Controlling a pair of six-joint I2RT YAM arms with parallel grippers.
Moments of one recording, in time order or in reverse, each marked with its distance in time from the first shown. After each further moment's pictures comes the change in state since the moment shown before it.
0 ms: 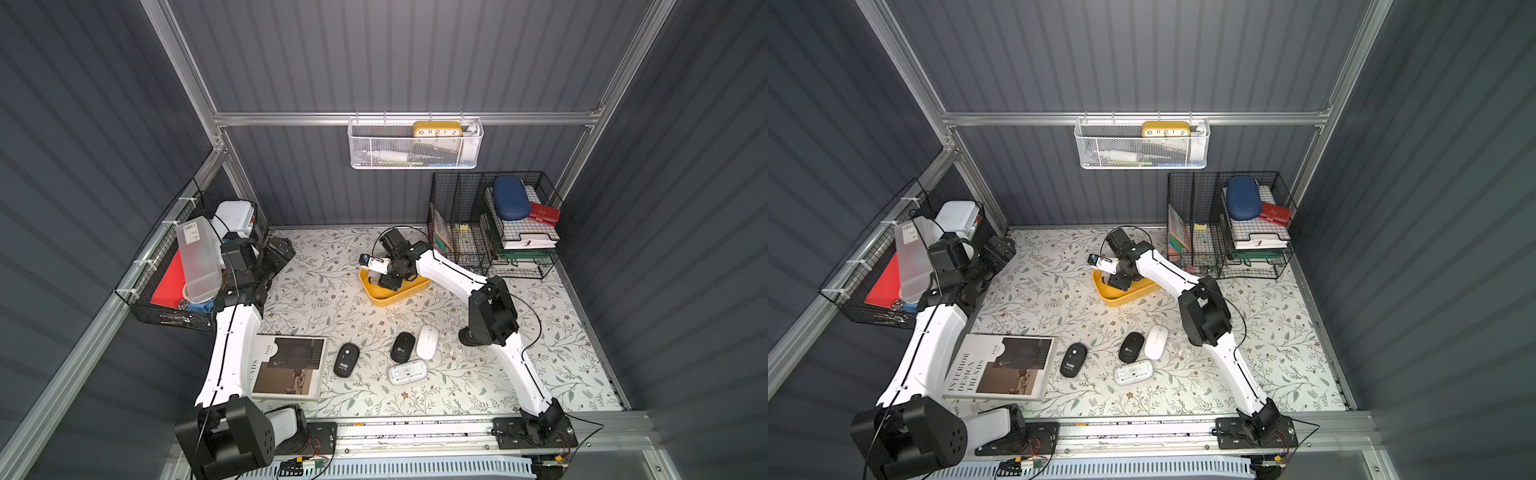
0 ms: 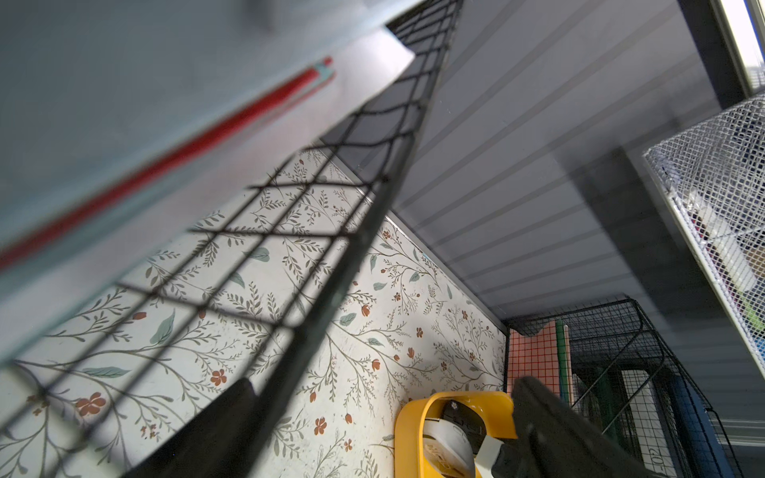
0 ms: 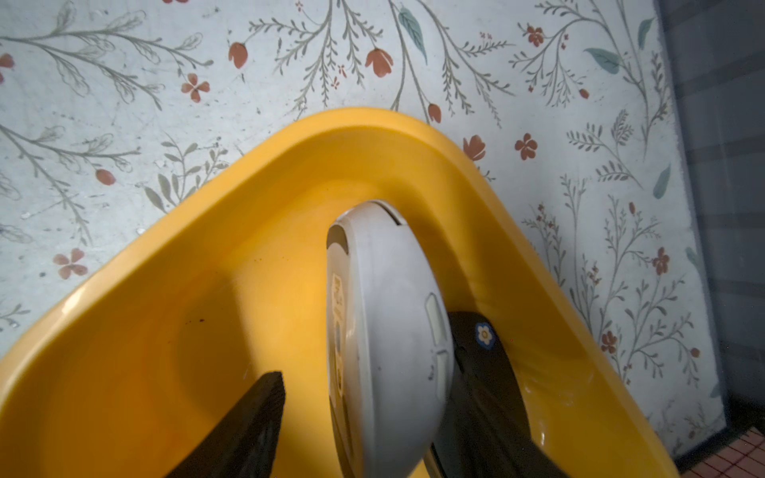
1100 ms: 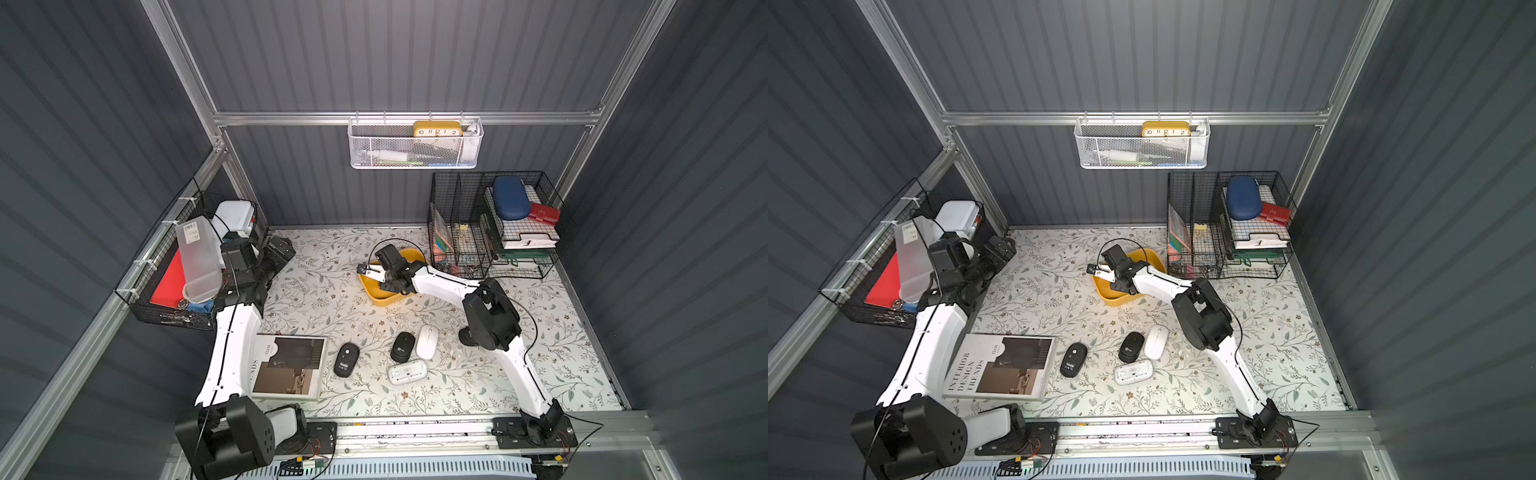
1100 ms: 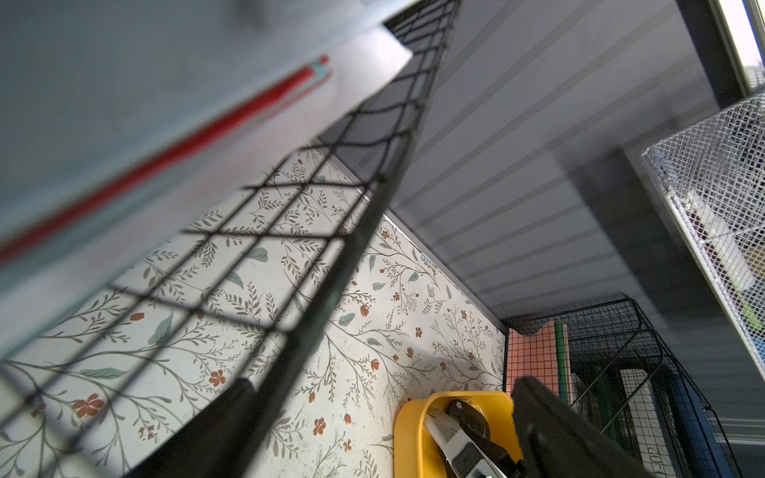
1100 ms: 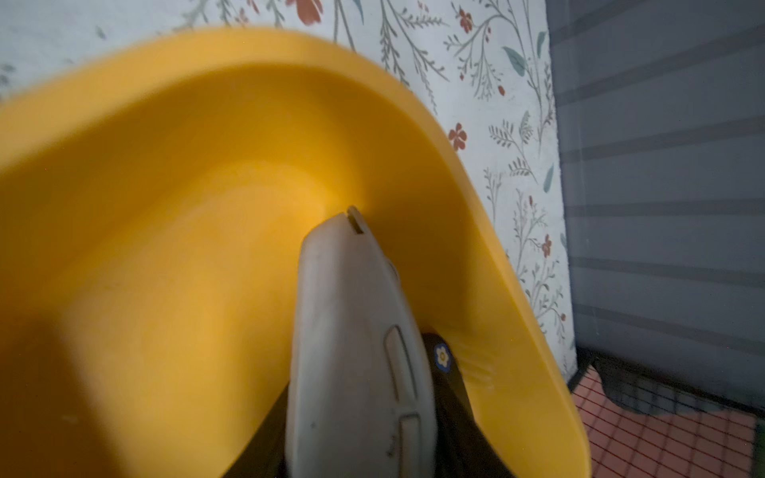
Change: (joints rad) left arm 0.000 0.001 0.000 0.002 0.001 0.000; right arm 0.053 -0.070 -0.328 0.453 0.343 -0.122
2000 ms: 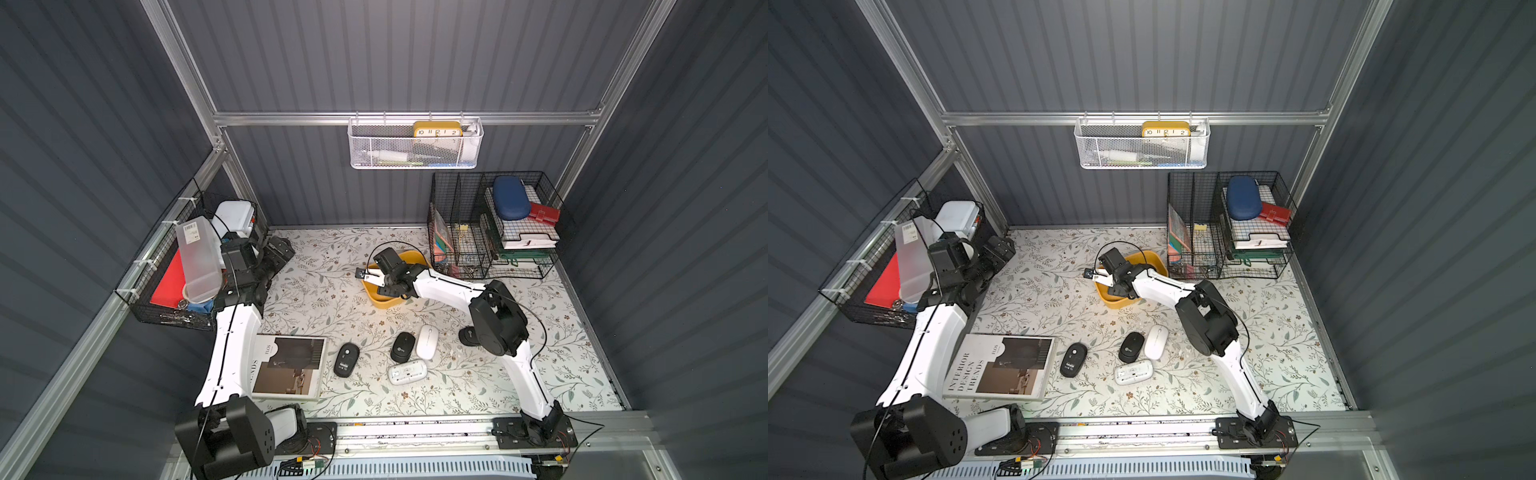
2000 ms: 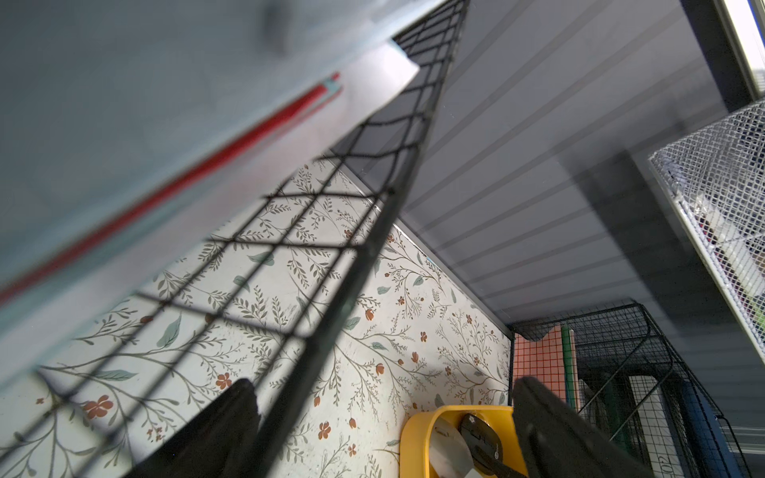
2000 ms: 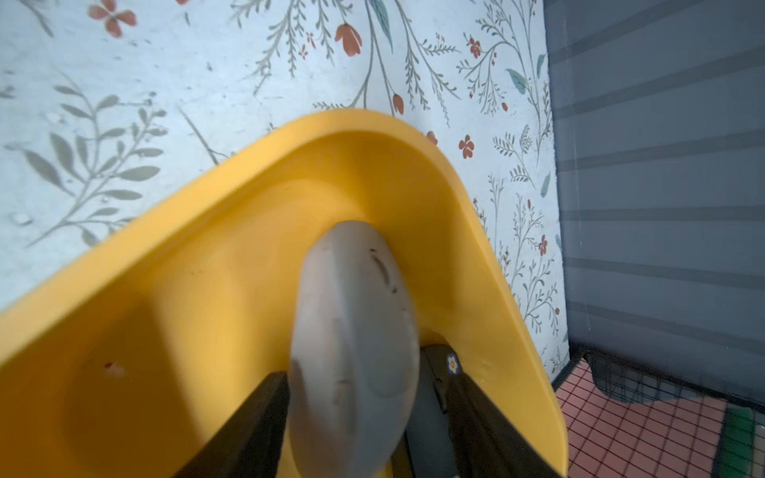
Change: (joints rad) left arm 0.000 0.000 0.000 0.002 -0.019 0.006; right arm 0.037 -0.095 -0.051 -0.082 -0.042 0.047
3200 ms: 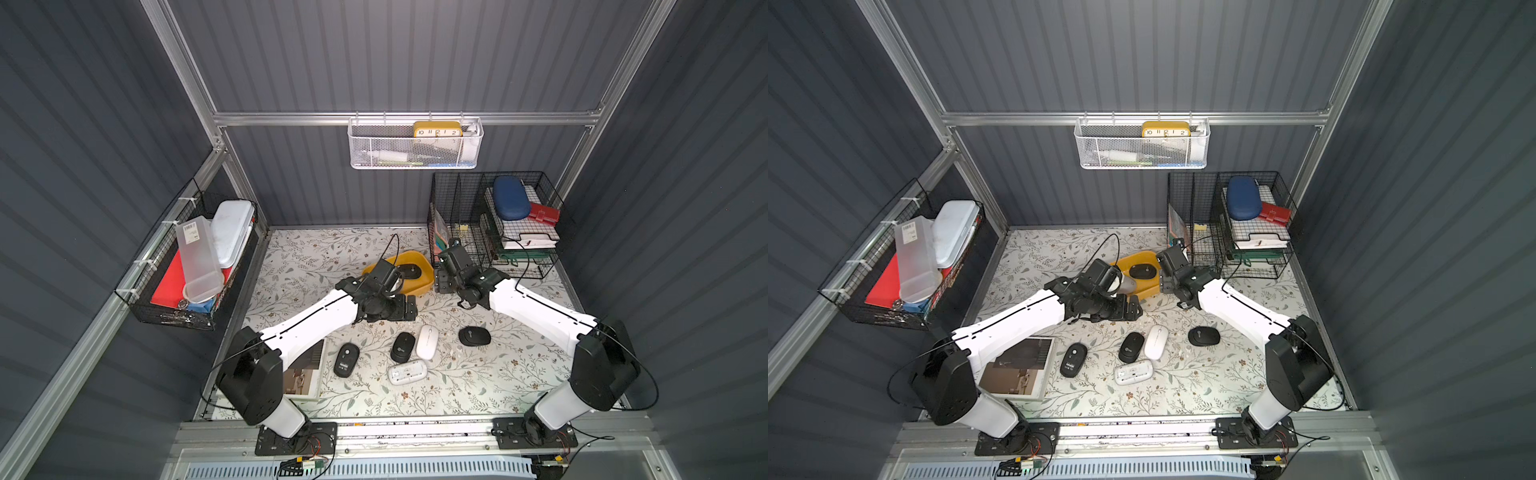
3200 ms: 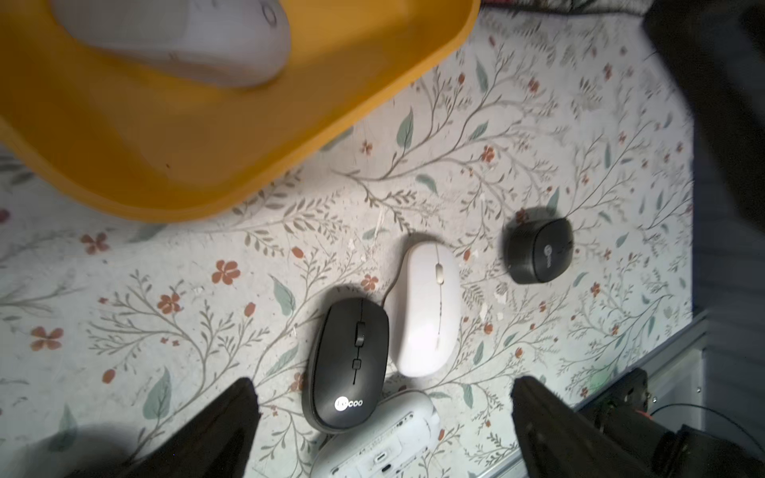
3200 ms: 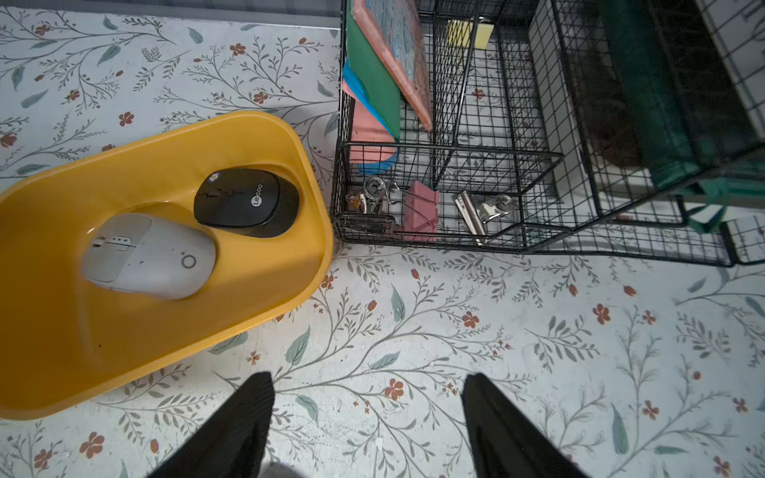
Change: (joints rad) left arm -0.962 0.361 0.136 -0.389 -0.038 0.037; right arm -0.169 -0.677 -0.578 -0.100 0.194 1.157
